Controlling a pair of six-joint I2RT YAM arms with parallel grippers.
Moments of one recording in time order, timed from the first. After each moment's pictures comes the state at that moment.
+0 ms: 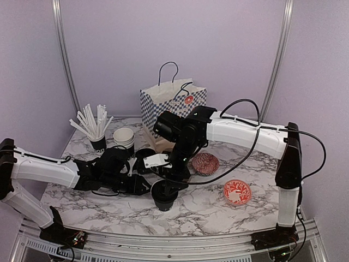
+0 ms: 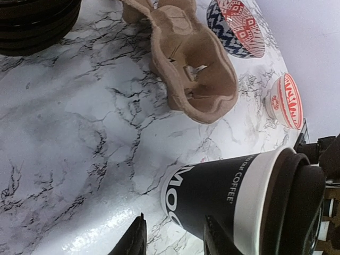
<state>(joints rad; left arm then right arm) -0.92 1.42 0.65 0.03 0.21 -0.74 1.05 2.01 1.91 -1.20 -0.36 -0.73</state>
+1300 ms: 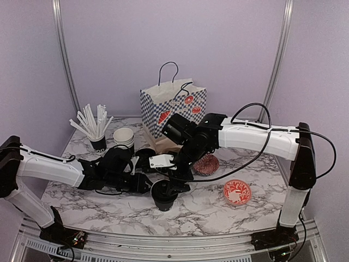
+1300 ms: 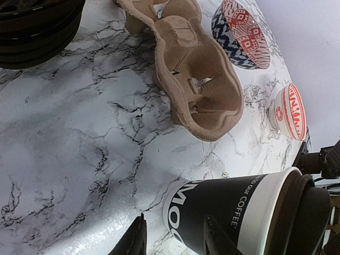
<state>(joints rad) -0.92 1.48 0.67 0.07 0.18 -0.75 1.04 1.88 1.68 -0.96 -0.32 -0.67</state>
